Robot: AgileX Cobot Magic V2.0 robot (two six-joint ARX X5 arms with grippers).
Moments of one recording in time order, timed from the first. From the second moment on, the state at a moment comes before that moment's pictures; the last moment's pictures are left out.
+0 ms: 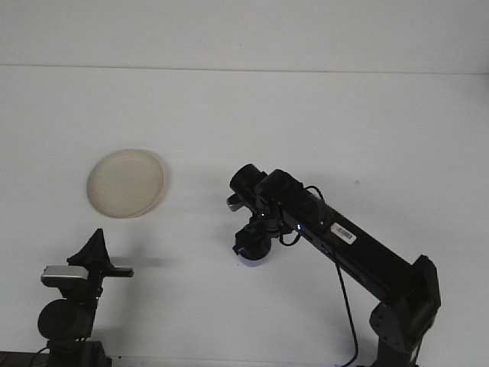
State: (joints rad) left arm 0.03 0.01 0.03 0.15 0.01 0.01; right arm 0.75 1.88 1.69 -1.32 -0.03 0.17
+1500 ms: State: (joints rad) left arm 0.03 0.01 0.03 0.15 0.01 0.01; right arm 0.06 1.01 1.04 -0.80 -0.10 0.03
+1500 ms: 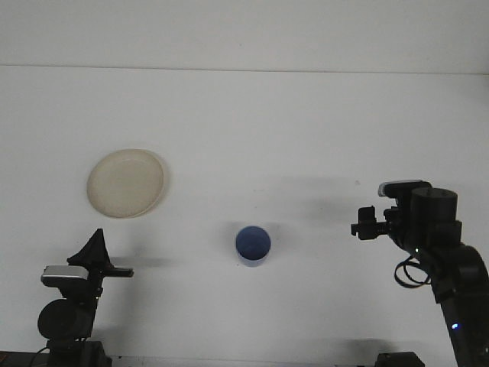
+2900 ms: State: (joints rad) left arm 0.03 0.01 0.03 0.15 0.01 0.01; right arm 0.08 0.60 0.59 -0.29 -0.06 0.04
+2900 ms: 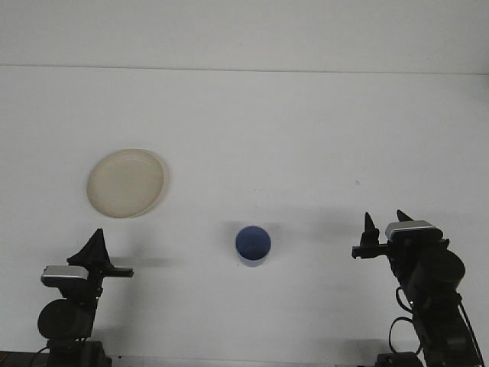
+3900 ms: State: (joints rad) left arm 0.03 0.39 0.70 -0.44 0.01 -0.10; right arm 0.08 0.60 0.59 -0.29 -0.05 0.04
